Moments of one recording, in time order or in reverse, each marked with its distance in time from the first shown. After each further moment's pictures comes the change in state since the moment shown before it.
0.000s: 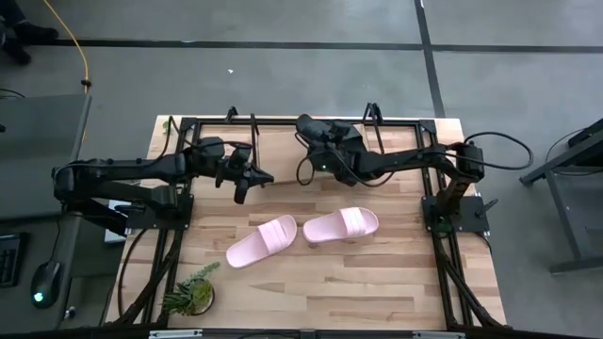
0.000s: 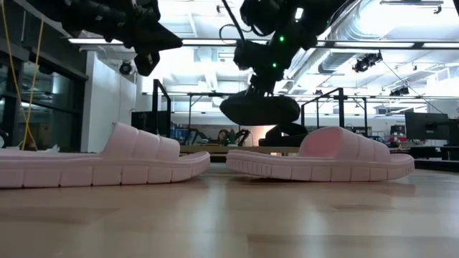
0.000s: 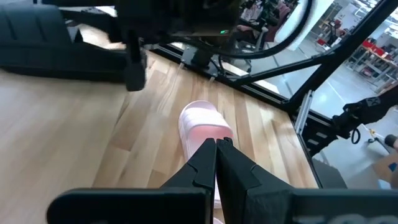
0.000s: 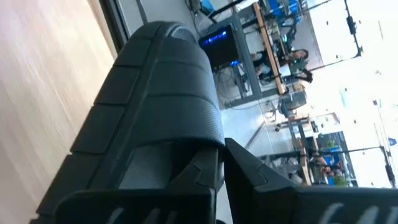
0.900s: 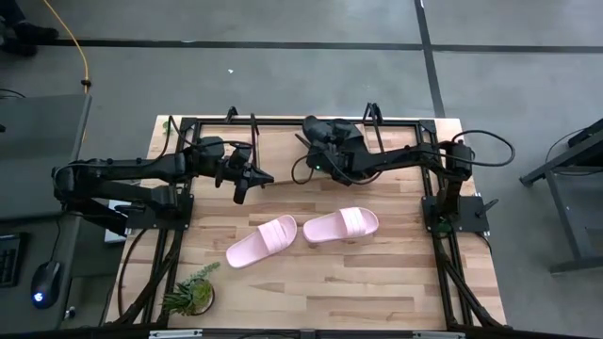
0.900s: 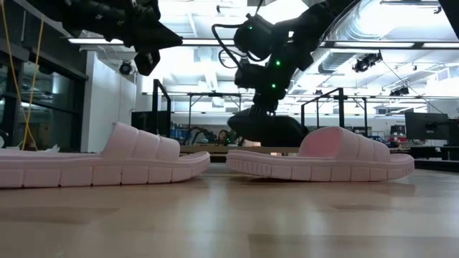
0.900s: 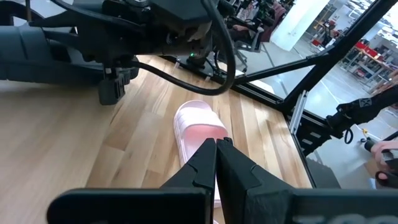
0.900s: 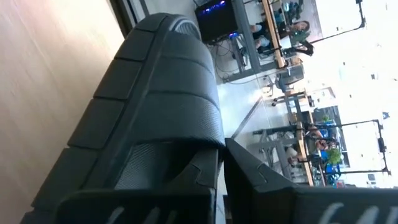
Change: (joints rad) left arm 0.000 0.000 0.002 0.001 0.018 -0.012; right arm -0.037 0.094 0.000 -0.058 0.047 0.123
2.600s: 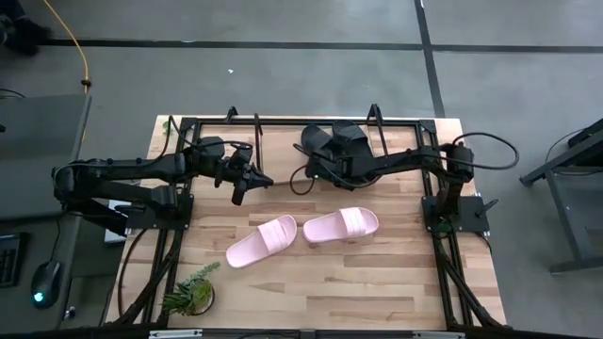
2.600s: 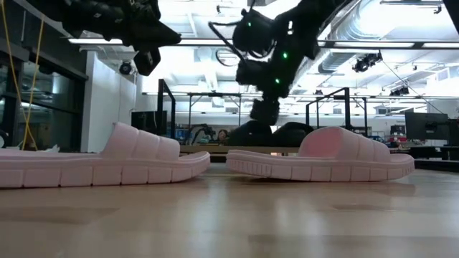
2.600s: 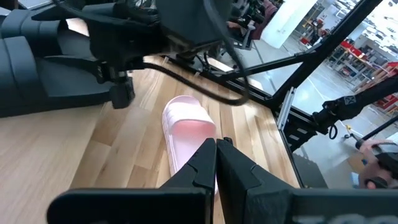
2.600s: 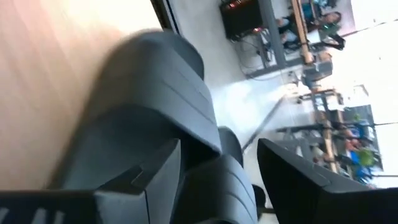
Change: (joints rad) left arm 0.000 0.000 0.000 -0.003 0.048 -0.023; right arm 0.063 -0.010 0.047 -0.224 -0.074 0.189
